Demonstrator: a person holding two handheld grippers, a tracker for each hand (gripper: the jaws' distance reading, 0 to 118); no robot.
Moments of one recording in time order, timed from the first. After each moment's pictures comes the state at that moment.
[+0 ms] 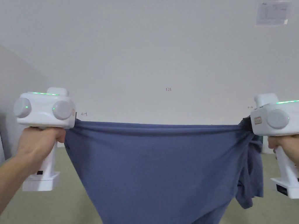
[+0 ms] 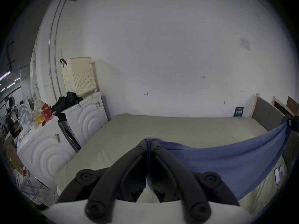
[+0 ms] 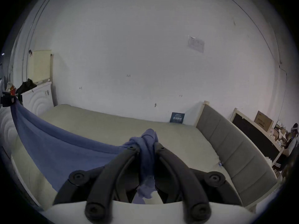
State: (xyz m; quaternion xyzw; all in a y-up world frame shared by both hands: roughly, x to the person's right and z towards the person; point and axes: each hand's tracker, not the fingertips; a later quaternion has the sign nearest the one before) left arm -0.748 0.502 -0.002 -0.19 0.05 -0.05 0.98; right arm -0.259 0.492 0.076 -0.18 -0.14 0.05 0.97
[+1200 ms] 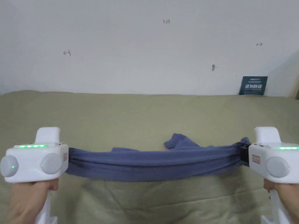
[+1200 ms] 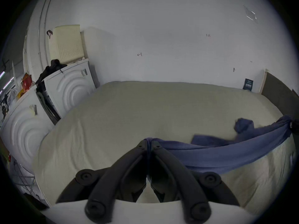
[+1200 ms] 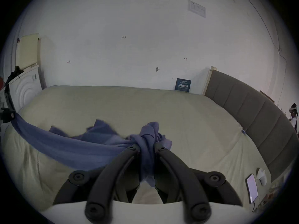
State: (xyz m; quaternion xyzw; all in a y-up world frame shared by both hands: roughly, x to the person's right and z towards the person) left arm -0.761 0.236 -0.001 -0.31 0.02 -0.04 0.95; right arm -0.256 0.227 0.086 -0.28 -0.14 0.01 0.95
